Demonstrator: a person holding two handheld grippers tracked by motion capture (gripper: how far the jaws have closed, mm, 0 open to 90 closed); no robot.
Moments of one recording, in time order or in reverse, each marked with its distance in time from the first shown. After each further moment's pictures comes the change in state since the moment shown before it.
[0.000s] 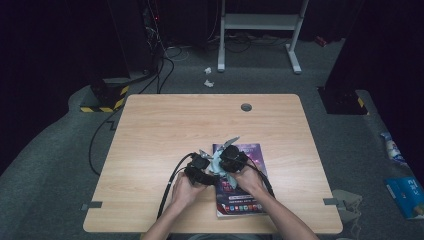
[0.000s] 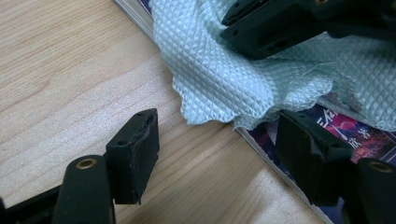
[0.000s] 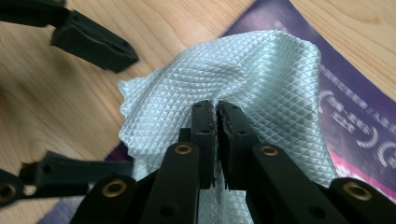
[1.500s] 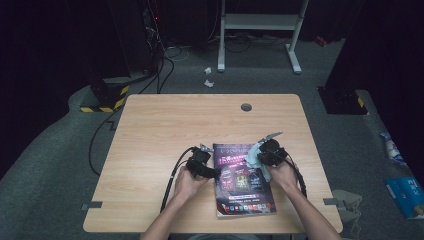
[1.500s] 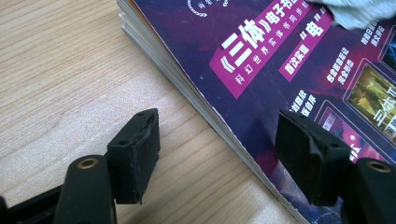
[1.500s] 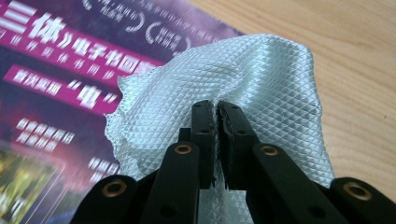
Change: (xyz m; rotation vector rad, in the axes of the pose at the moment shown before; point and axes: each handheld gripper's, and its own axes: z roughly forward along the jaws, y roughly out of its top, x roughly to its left) left arm 0.013 0.014 0.011 -0.043 -0.025 -0.028; right arm -0.089 -0.068 -0.038 0.018 -0.164 0.225
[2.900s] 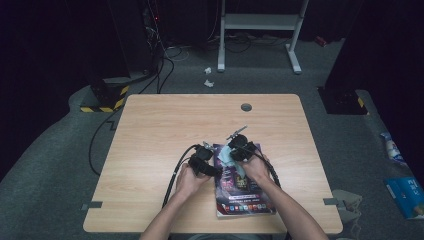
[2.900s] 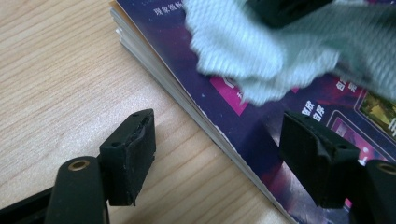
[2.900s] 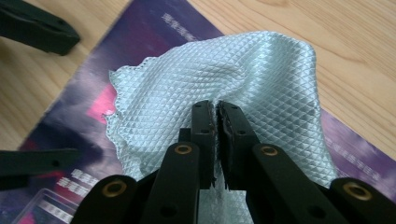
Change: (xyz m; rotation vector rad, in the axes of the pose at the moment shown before) left arm 0.000 0.010 0.007 0.025 0.017 0.037; right arm 0.068 0.063 0.029 0.053 0.079 -0.134
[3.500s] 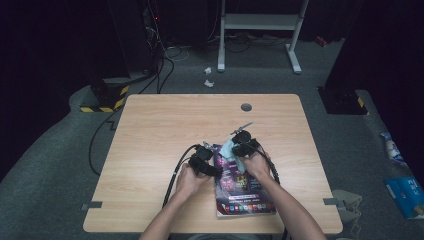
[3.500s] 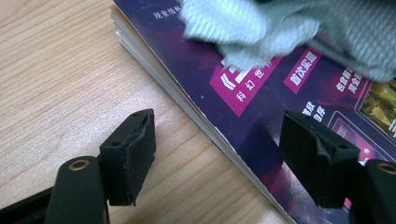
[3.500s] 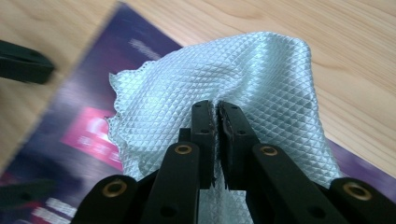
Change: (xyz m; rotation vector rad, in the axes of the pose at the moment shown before) left arm 0.000 0.000 0.000 -0.001 0.001 -0.002; right arm -0.023 0.000 0.004 -0.043 0.005 0.091
